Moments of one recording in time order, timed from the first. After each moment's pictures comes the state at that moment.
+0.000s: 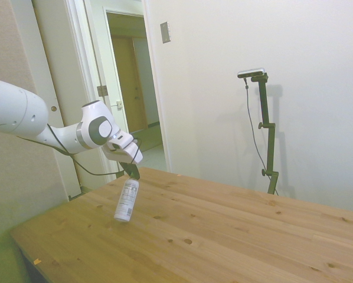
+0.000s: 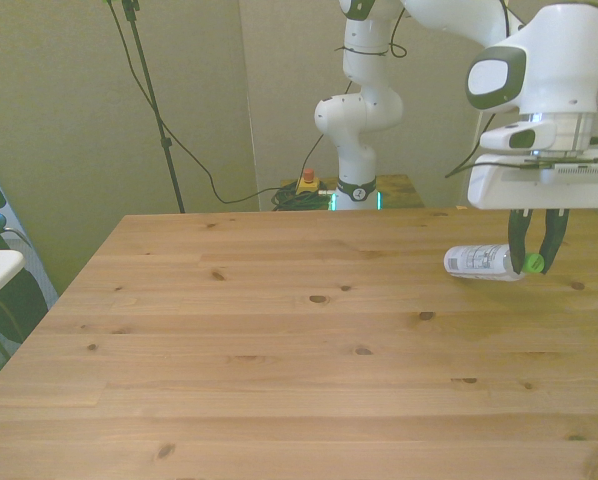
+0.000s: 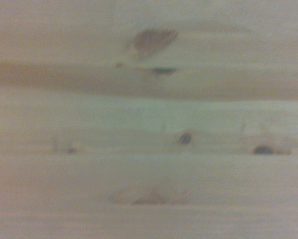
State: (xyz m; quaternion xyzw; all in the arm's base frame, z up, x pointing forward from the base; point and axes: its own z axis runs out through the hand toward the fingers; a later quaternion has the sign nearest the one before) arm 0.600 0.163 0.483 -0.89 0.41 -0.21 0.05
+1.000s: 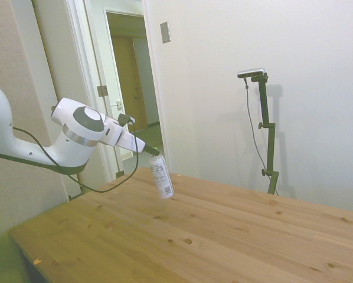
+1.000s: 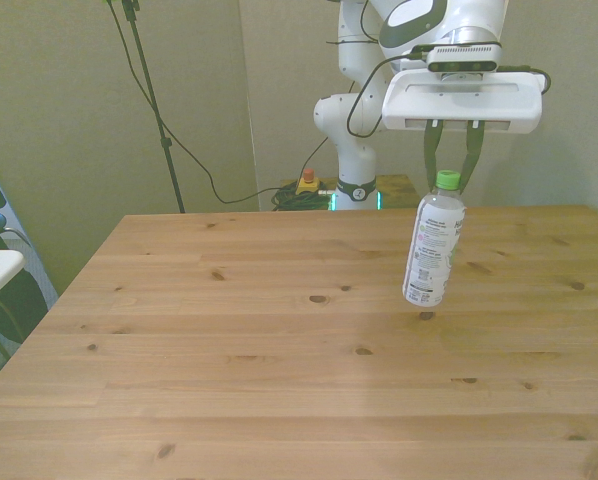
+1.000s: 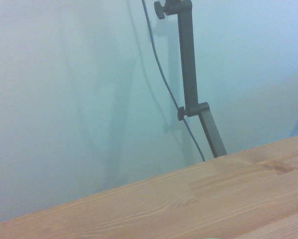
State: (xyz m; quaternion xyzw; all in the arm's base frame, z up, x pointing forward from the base) arm 0.529 0.055 0.535 -0.72 0.52 -0.44 0.12
